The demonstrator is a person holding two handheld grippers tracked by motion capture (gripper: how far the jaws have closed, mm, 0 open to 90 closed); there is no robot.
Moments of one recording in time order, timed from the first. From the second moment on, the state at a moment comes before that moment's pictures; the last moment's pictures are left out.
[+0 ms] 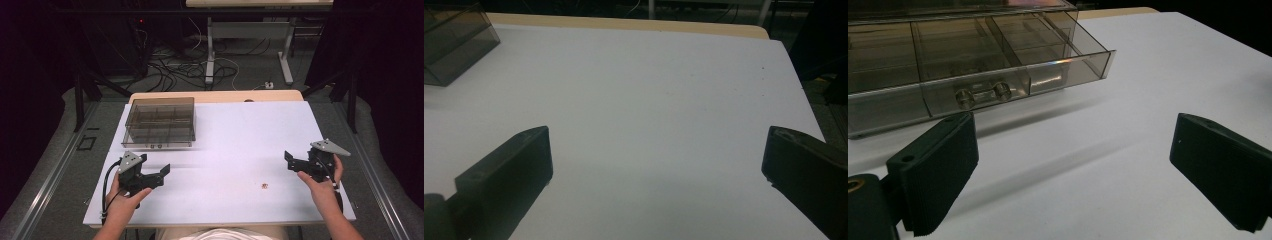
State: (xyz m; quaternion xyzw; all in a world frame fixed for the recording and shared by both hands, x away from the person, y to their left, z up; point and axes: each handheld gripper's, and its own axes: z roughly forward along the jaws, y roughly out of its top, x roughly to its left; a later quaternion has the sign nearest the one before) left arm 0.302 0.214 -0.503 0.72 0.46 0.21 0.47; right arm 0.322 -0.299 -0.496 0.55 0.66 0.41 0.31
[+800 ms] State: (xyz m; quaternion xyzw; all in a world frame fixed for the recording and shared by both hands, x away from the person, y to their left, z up) left arm 0.305 0.186 -0.495 0.73 0.44 0.22 0.48; right arm 0.322 -0.292 -0.495 0.54 0.66 0.42 0.30
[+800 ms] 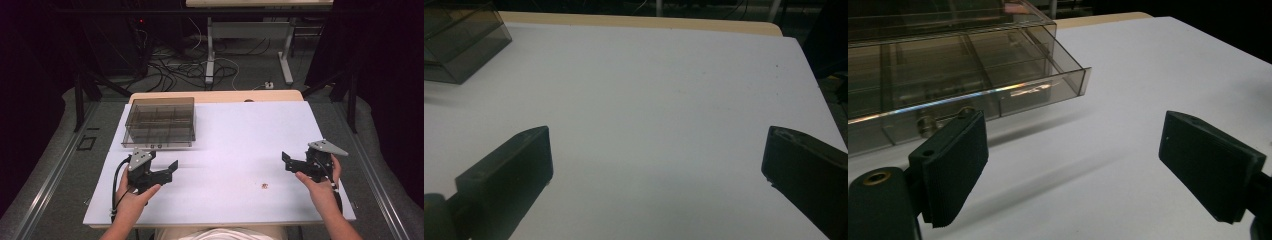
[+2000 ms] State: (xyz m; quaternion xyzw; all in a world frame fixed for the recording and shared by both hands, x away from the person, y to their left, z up) left arm 0.315 0.095 -0.486 0.76 0.39 0.17 0.49; right arm 0.323 -0.291 -0.495 0.53 0.67 0.43 0.29
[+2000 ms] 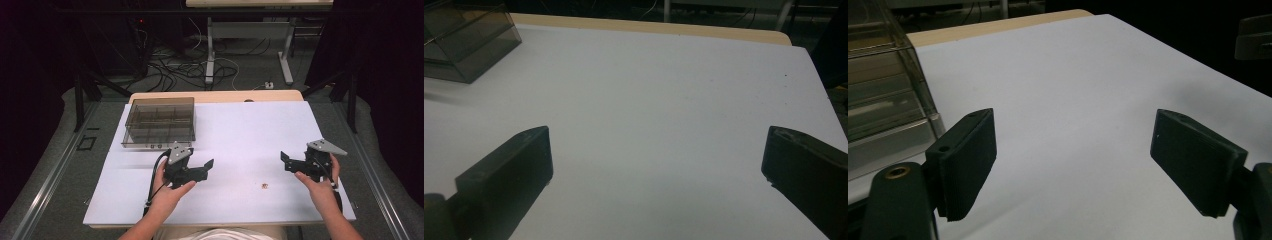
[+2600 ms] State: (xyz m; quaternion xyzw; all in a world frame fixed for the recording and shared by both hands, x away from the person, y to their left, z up) left arm 0.319 0.050 -0.491 0.78 0.36 0.16 0.49; right arm 0.323 -0.293 -0.495 0.53 0.67 0.43 0.29
